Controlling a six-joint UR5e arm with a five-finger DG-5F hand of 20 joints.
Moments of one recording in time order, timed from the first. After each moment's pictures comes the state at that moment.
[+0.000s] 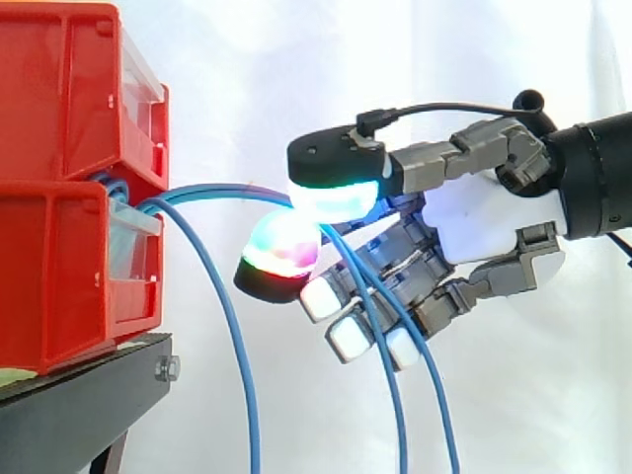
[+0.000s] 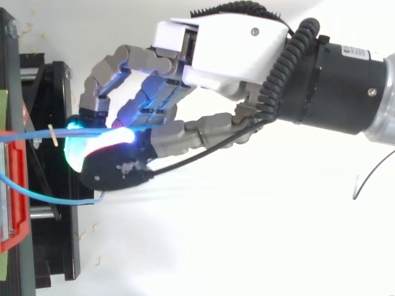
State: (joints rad) arm 0.13 -2.36 -0.87 -3.27 -1.24 -0.12
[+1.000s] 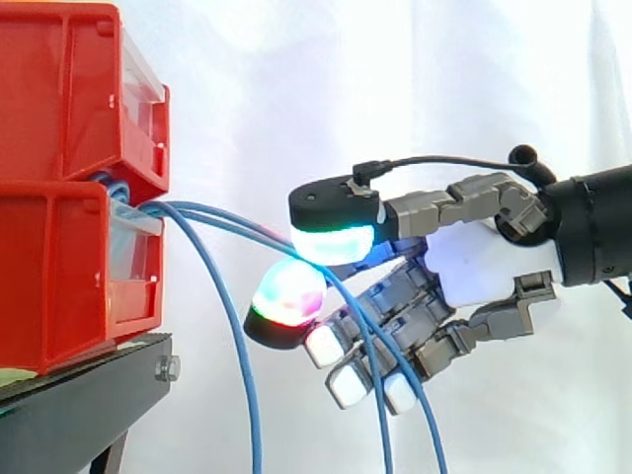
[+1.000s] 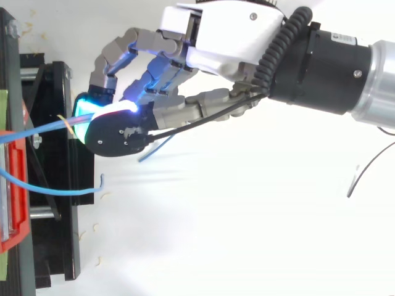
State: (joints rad) arm 0.11 -2.36 -0.94 -3.18 -1.24 -0.11
